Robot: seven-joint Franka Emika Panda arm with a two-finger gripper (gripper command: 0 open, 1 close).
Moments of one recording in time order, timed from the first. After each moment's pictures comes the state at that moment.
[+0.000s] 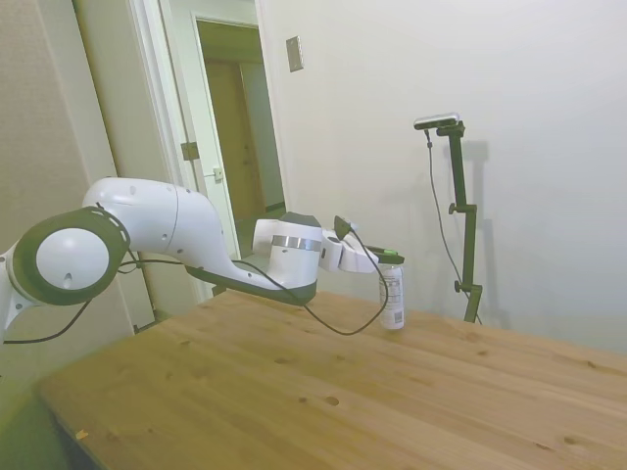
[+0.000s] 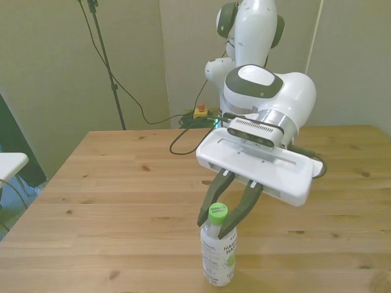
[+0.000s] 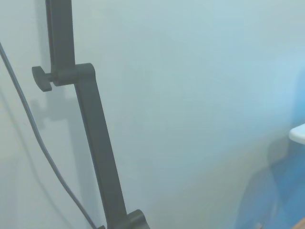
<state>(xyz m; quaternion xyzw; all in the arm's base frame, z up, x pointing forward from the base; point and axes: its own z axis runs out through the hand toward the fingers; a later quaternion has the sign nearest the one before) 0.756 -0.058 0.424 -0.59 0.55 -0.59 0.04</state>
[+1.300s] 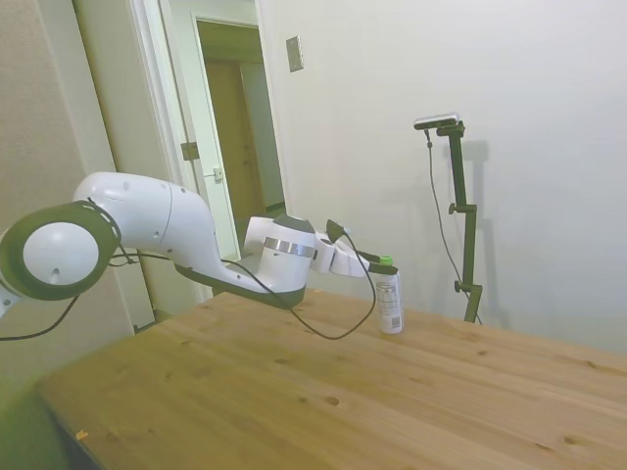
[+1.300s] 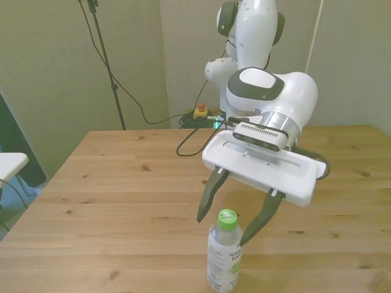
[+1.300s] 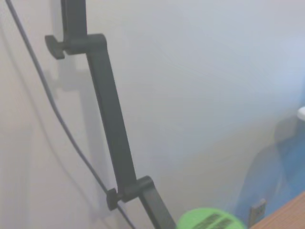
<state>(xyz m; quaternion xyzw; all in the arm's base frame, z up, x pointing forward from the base) 0.733 -0.038 0.430 -0.63 0.55 -0.54 0.05</state>
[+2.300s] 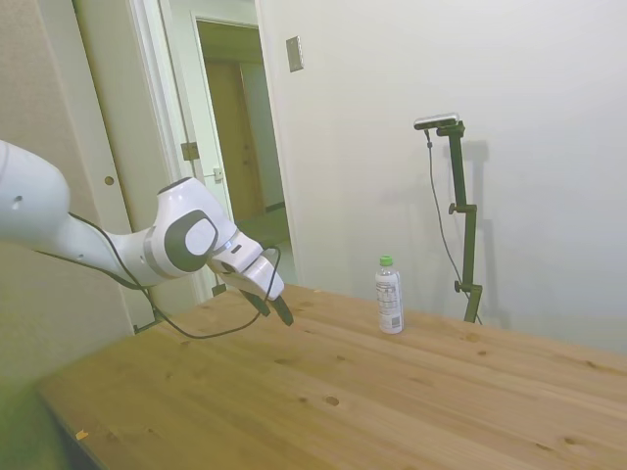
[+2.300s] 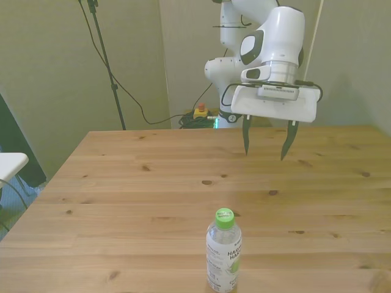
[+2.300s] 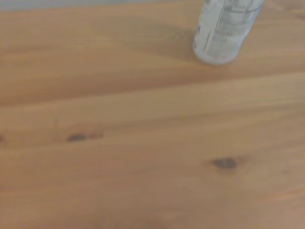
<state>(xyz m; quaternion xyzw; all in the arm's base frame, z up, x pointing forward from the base) 0.525 0.020 0.462 -0.86 0.47 -0.22 0.03</state>
